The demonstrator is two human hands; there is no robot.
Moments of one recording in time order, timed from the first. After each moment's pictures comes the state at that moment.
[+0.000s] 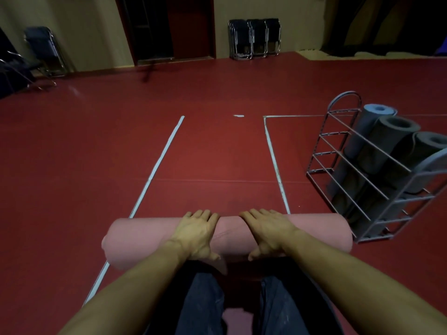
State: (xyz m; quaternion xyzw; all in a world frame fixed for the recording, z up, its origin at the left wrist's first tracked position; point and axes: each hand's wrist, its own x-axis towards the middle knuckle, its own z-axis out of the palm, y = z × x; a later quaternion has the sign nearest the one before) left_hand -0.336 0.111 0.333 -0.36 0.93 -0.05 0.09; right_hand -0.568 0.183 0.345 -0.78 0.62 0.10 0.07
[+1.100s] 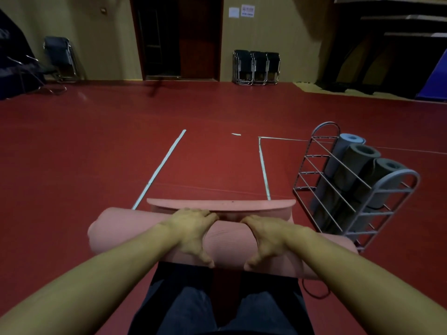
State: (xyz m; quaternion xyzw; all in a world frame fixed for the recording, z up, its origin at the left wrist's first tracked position) left_hand -0.302 0.221 0.440 -0.31 0.94 0.02 0.13; right_hand -0.545 0.303 0.443 -0.77 0.61 0.07 0.16
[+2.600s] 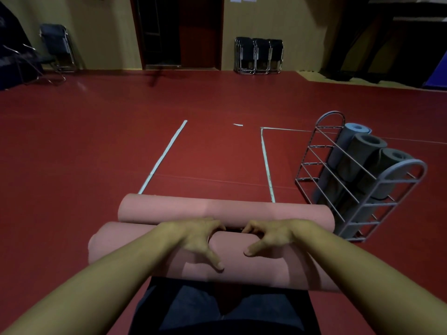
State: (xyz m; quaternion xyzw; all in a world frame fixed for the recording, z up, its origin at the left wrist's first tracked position) left_hand -0.302 0.223 0.406 -0.33 0.89 0.28 0.14; right_hand -0.549 0.300 0.419 -0.66 0.63 0.06 0.41
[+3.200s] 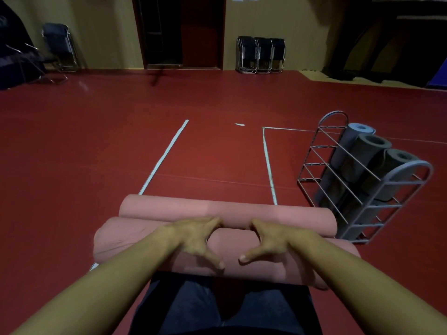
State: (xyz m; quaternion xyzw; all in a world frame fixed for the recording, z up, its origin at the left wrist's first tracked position) left_hand -0.299 0.219 0.399 -0.34 0.90 0.24 0.11; right_hand -0.552 0.294 0.395 -0.69 0.65 0.03 0.32
